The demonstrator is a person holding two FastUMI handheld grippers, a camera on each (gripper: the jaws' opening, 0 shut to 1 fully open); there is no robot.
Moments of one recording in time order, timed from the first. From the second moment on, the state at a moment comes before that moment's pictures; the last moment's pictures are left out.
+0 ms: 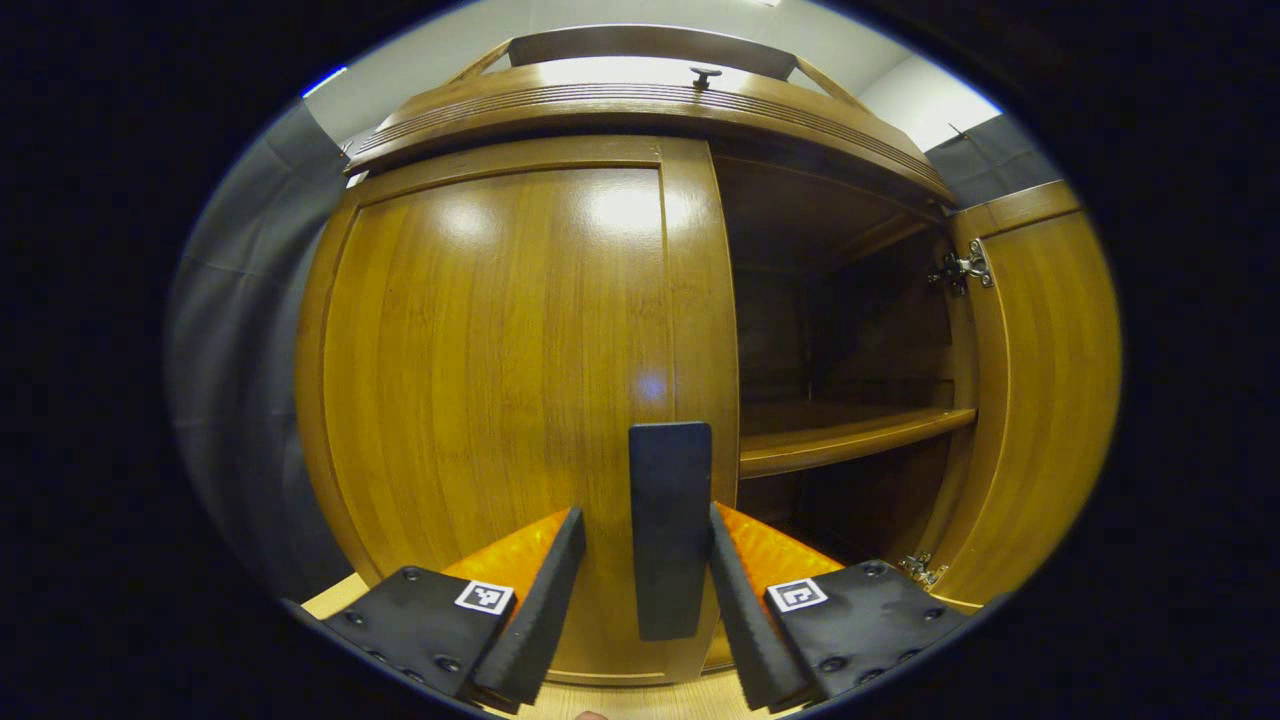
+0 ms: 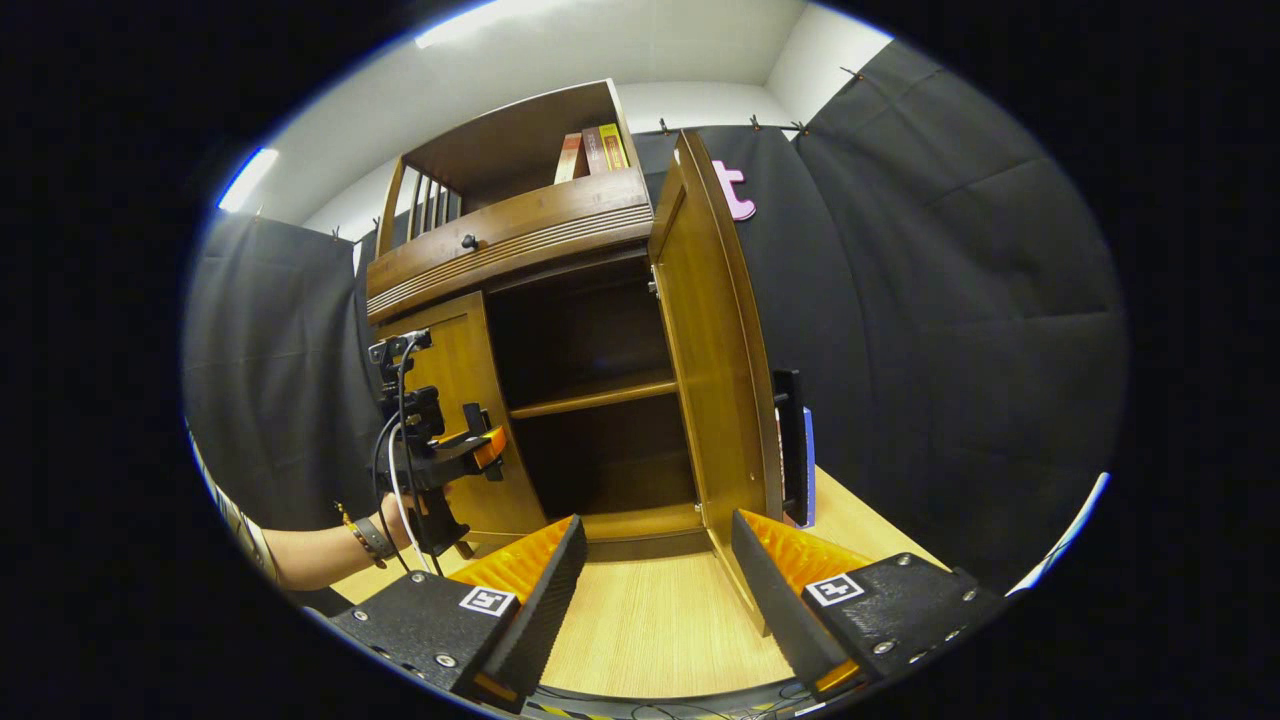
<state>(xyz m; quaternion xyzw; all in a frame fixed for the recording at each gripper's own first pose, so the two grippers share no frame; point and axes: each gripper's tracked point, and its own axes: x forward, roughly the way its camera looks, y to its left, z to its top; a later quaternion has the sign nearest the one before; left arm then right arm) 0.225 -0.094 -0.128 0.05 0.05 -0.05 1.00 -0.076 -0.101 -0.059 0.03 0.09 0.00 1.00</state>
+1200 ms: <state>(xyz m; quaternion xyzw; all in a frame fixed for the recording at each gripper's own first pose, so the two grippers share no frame) 0.086 -0.043 -0.100 0.04 0.07 -0.03 1.00 -0.080 -0.062 -0.065 0.02 0.11 0.05 0.99</state>
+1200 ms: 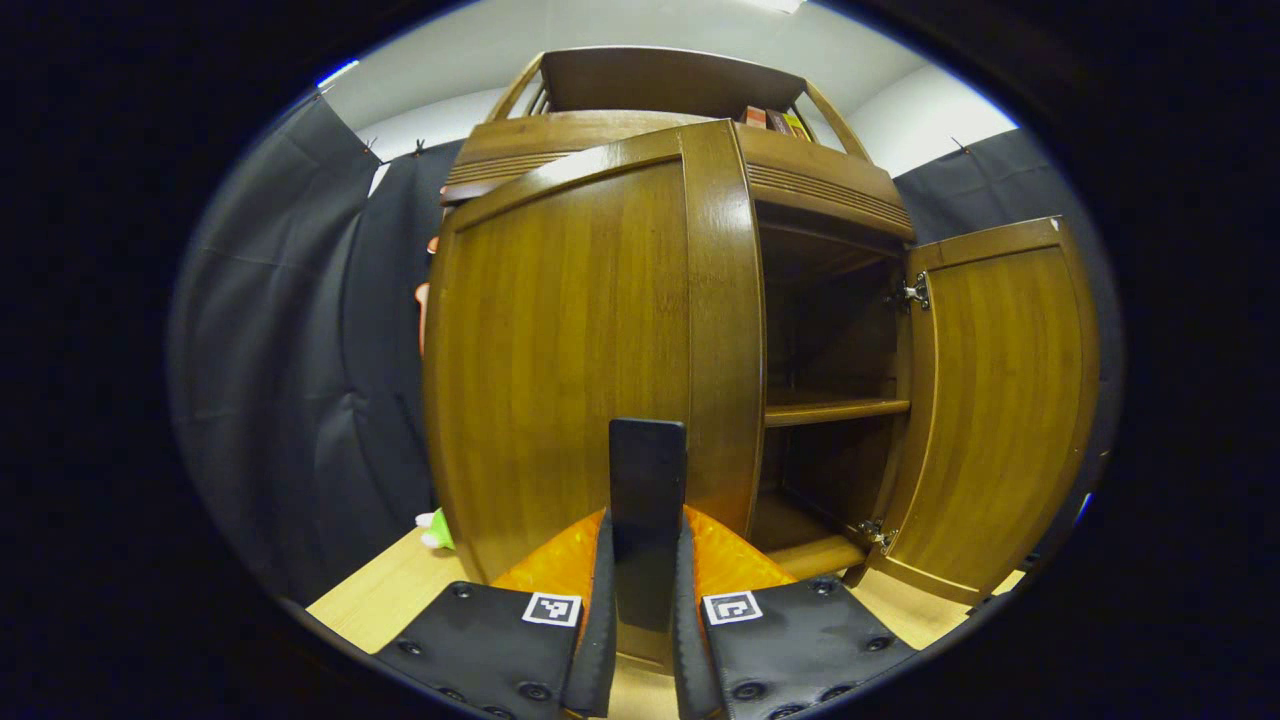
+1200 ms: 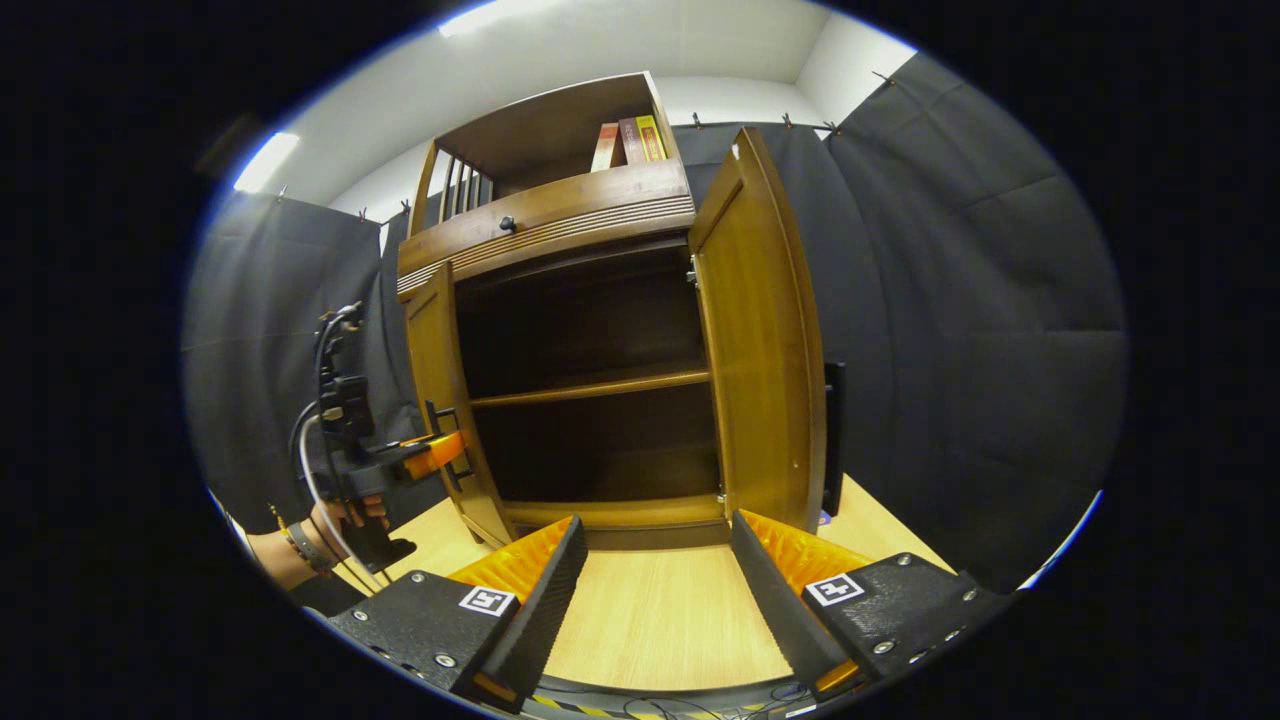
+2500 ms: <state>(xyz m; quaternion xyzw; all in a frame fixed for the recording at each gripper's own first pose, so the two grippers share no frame) 0.006 0.143 -0.068 -0.04 0.07 -0.01 1.00 -0.039 0.017 -0.085 0.03 0.12 0.09 0.99</state>
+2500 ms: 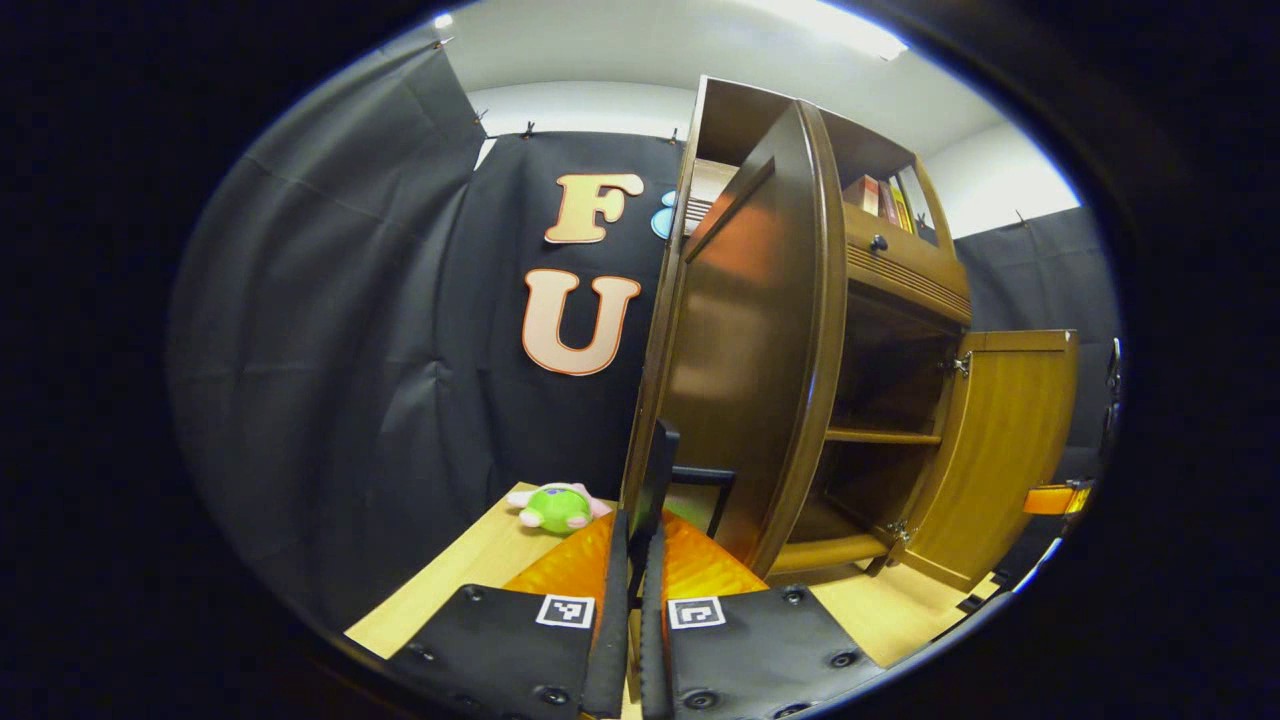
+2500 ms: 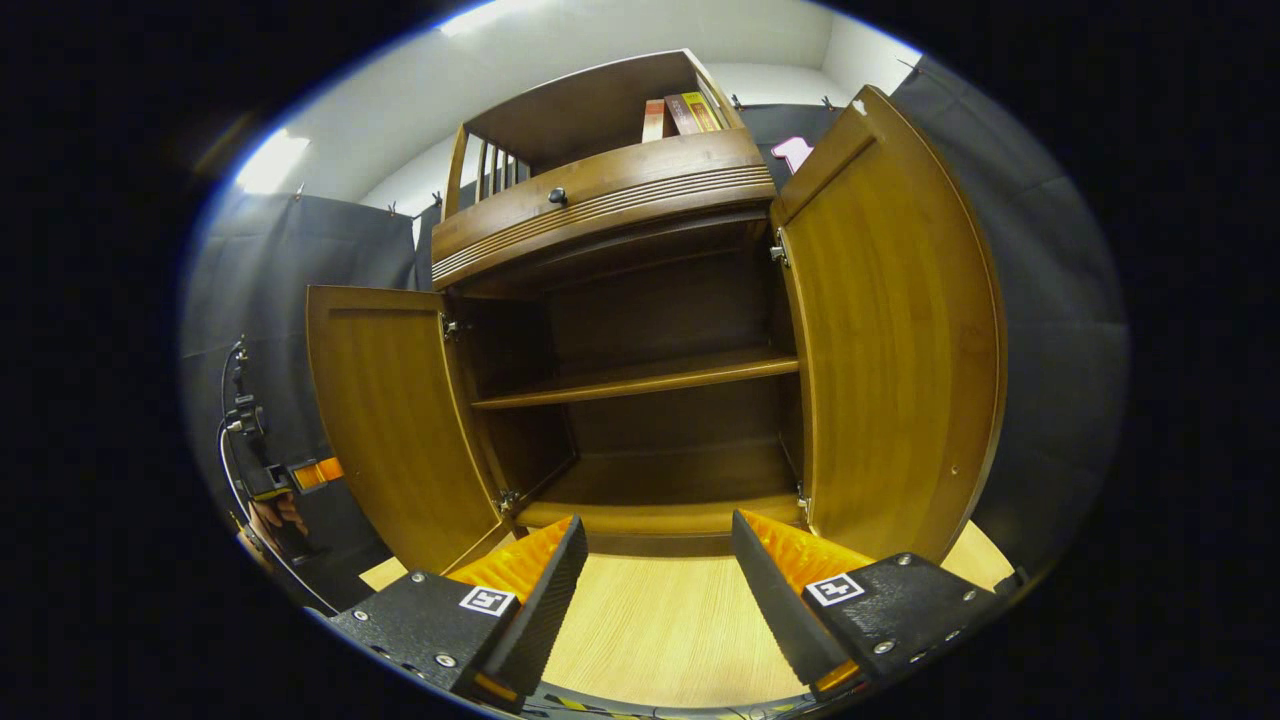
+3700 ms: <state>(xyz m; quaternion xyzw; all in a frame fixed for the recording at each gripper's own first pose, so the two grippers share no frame) -0.061 0.089 -0.019 0.00 0.06 -0.01 1.00 -0.010 0.052 -0.071 0.06 0.10 0.10 0.99</state>
